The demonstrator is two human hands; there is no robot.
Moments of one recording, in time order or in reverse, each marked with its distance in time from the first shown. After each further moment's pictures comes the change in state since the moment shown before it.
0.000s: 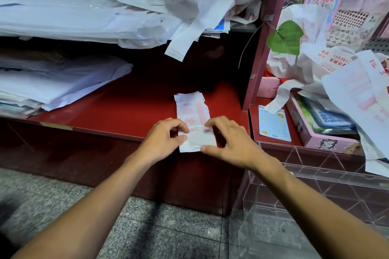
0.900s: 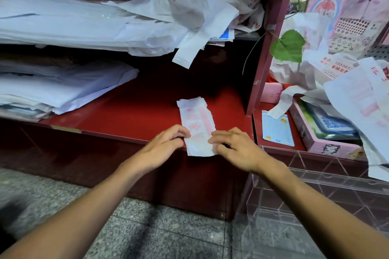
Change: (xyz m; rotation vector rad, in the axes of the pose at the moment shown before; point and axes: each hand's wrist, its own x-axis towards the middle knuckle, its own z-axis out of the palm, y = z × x) left_hand -0.014 0.003 -0.019 -0.177 -0.240 -0.125; right_hand -0.003 -0.003 -0.005 0.052 -0.105 0.068
